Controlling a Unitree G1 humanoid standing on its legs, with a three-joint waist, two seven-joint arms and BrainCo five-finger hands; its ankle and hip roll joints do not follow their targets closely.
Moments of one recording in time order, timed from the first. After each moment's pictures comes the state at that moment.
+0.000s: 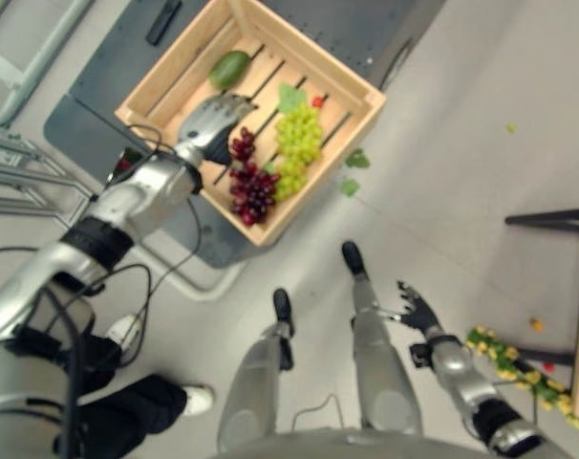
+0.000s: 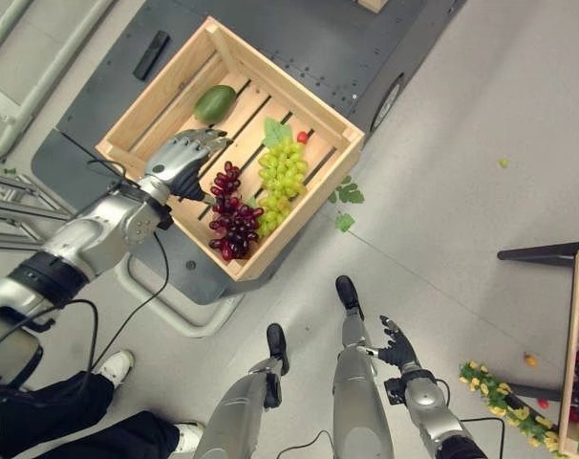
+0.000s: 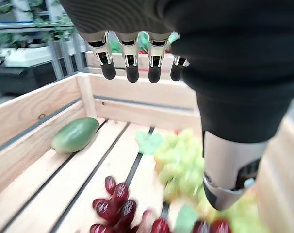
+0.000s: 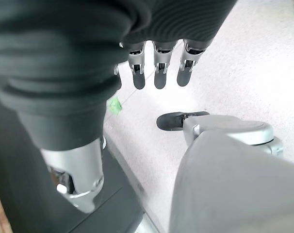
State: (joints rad) left arm -1.03 0.84 -0.89 0.59 0.56 -0.09 0.28; right arm -0.09 -0.42 0.31 0.74 0.23 -0.23 -0.14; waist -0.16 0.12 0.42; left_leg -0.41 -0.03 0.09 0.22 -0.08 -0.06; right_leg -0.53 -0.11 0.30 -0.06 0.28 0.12
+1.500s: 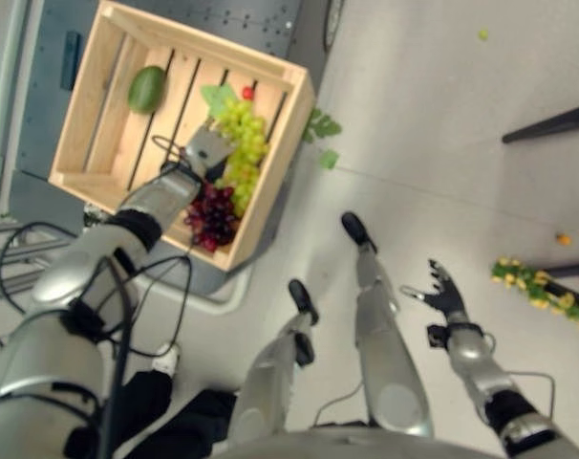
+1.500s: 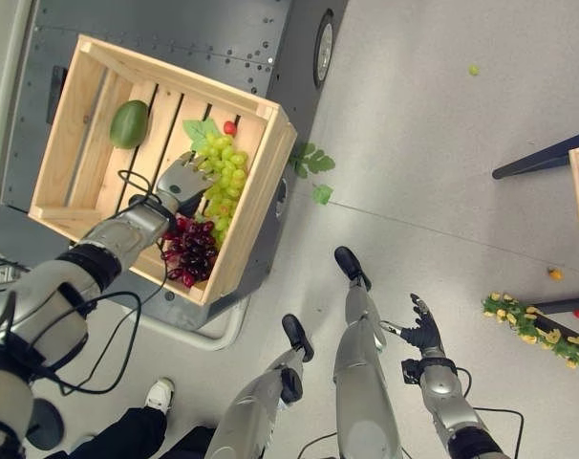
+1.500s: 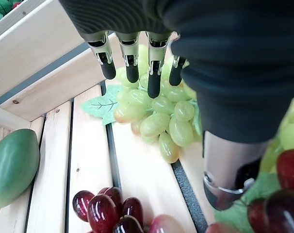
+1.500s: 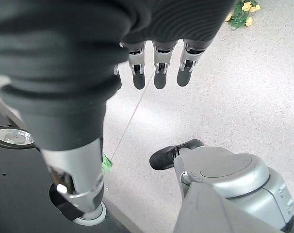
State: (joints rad) left arm -1.14 0.73 -1.07 0.92 0.87 -0.03 0.31; right arm -0.11 -0.44 0.24 0.72 0.25 -0.28 -0.25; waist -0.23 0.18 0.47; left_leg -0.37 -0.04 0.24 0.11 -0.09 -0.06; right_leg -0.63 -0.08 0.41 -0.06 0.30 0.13
